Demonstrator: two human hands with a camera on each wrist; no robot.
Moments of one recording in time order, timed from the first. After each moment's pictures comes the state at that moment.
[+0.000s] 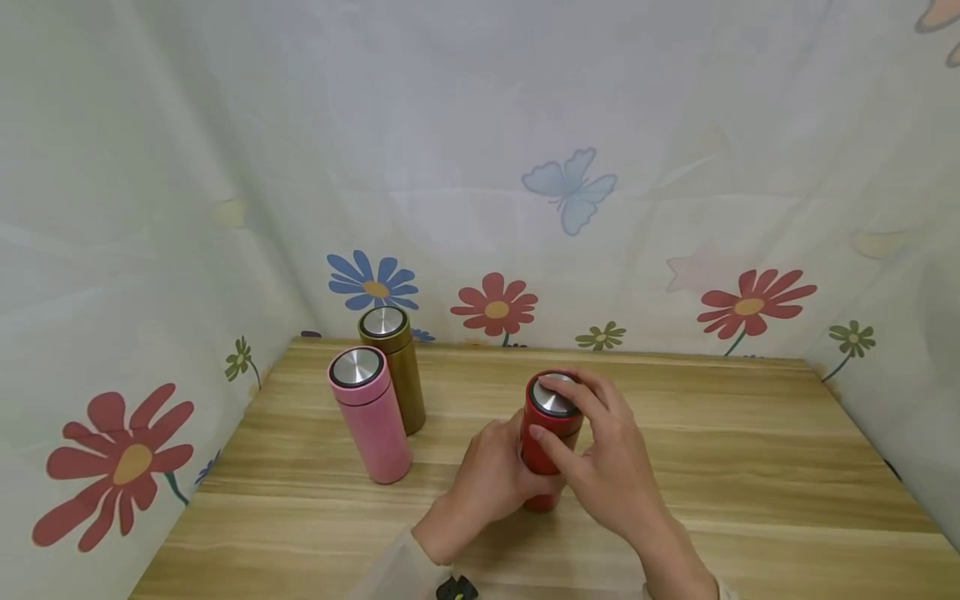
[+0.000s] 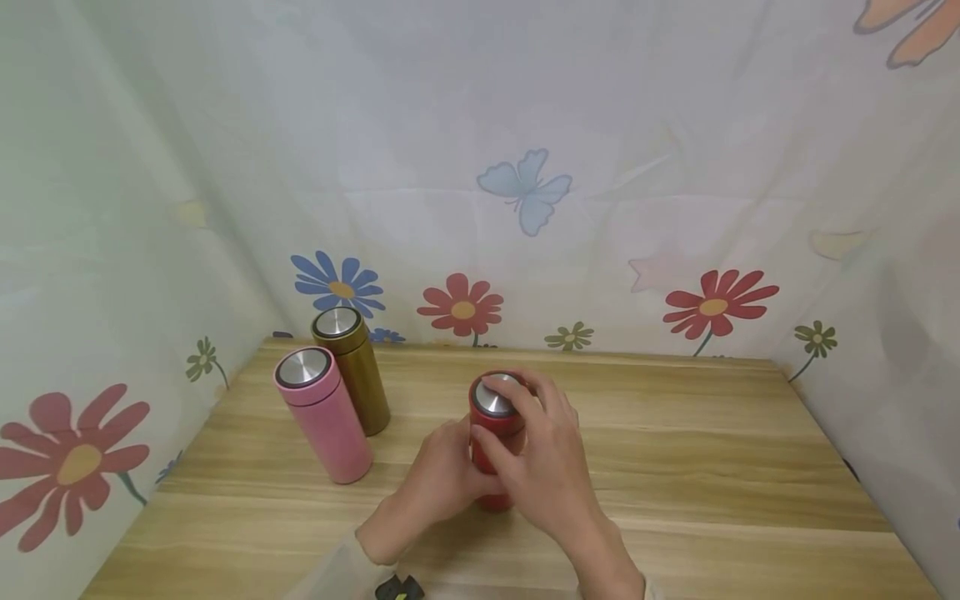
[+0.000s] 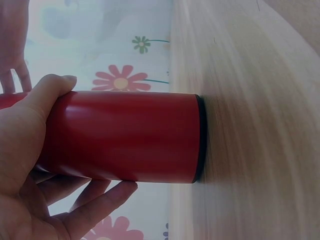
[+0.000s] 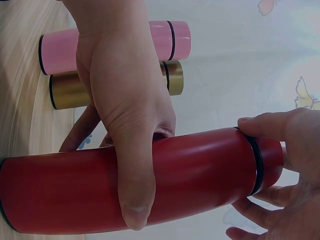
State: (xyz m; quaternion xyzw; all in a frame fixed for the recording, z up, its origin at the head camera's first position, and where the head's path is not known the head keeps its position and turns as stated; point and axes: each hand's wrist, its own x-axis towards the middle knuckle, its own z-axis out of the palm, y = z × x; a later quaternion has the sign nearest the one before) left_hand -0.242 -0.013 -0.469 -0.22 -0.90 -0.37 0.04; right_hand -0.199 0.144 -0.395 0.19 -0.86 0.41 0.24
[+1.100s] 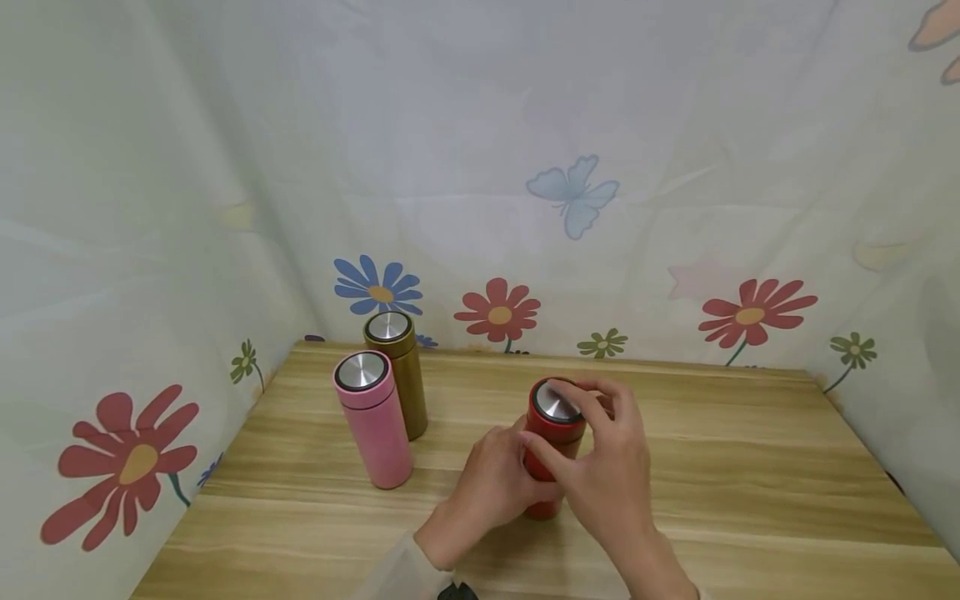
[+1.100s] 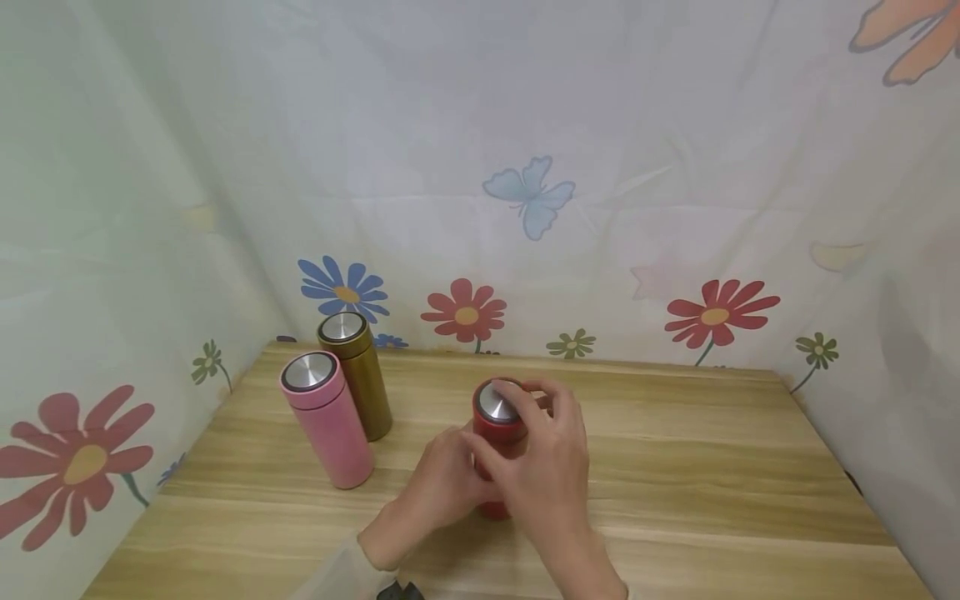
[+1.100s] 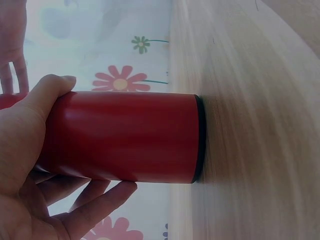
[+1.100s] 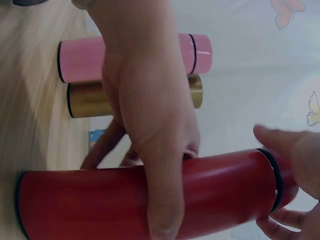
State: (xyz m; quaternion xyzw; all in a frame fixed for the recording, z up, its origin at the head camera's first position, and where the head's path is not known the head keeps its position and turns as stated) left_hand -0.242 -0.013 -0.471 -0.21 -0.91 -0.36 0.04; right_hand -0.197 0.129 -0.403 0.11 -0.86 0.36 0.34
